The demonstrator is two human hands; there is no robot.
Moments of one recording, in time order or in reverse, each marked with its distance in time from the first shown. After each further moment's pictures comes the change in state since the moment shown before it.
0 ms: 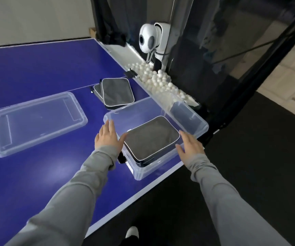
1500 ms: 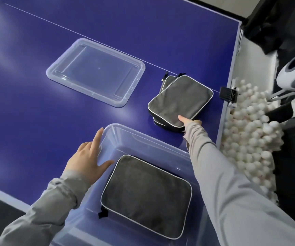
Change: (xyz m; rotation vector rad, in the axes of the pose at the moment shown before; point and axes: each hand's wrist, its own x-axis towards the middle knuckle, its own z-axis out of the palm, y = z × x) left_hand 0.054 0.023 0.076 -0.091 0.273 -0.719; right_hand 0.440 -0.126 0.164 0.646 -0.747 0.294
